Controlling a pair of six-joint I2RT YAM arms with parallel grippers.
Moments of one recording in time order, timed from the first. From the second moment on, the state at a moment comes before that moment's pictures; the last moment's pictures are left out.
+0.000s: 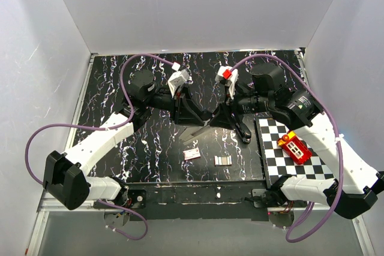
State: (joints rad) left arm -0.59 1.29 1.04 0.26 1.24 -0.41; right arm 0.74 1.17 1.49 -0.89 -0.59 -0.07
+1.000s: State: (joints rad) left arm -0.56 1.22 0.94 0.45 1.24 -0.53; right arm 0.77 1.08 1.32 -0.69 -0.64 0.00
